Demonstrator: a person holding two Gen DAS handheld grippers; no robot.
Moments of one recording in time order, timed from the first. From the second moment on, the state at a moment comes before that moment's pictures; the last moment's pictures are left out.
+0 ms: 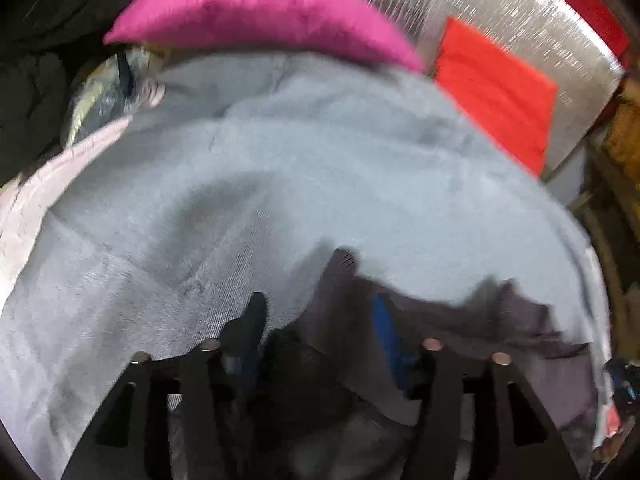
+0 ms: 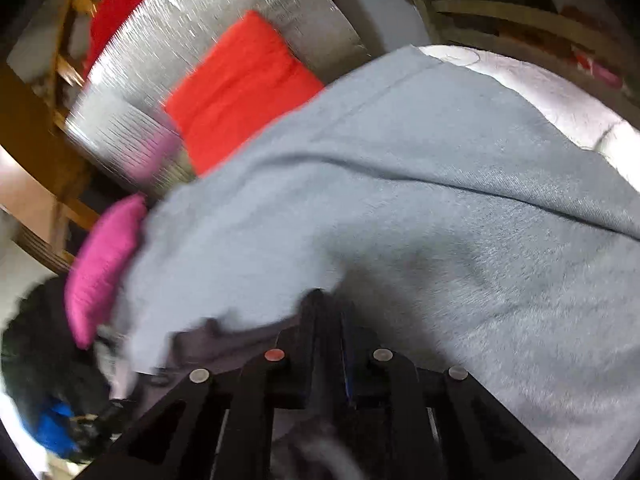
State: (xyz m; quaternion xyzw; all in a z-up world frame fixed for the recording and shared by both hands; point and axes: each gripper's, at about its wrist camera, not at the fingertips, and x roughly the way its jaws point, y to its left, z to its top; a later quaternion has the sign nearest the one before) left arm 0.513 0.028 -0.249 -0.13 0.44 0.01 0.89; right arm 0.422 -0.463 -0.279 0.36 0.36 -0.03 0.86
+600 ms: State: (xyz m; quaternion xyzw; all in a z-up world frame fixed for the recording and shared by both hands) left arm 0.378 0.085 -0.257 -0.11 0.47 0.06 0.87; right arm 0.290 -0.439 -0.286 0.29 0.43 -0.04 0.85
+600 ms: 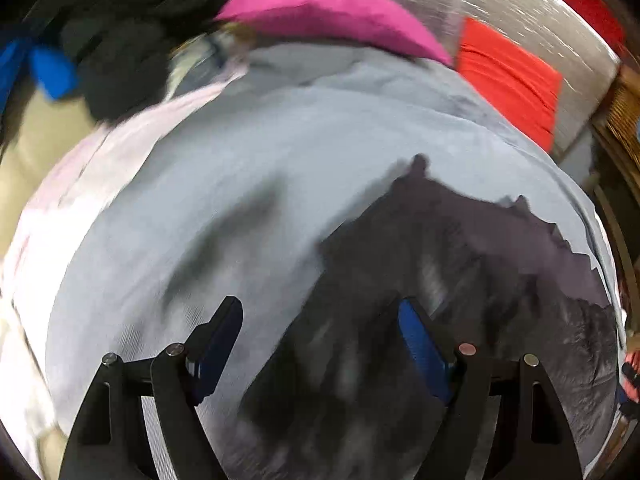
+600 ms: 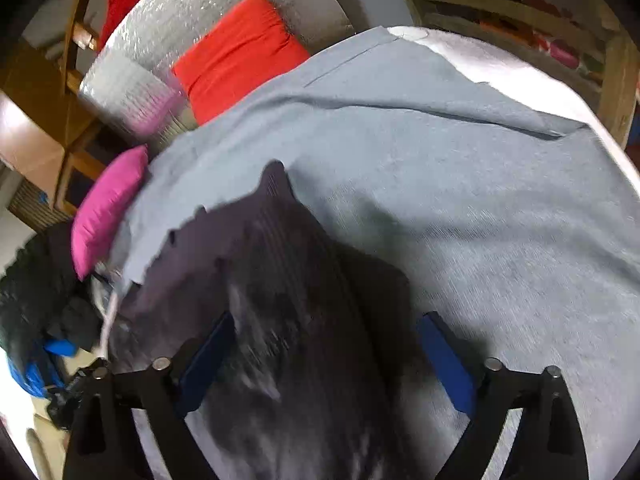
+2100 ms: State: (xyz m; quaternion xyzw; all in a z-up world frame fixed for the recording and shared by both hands) left arm 0.429 0.011 -0.287 -0.01 0.50 0.03 0.87; right arm 0.346 -0.431 -0.305 0.32 0.41 0.00 0.85
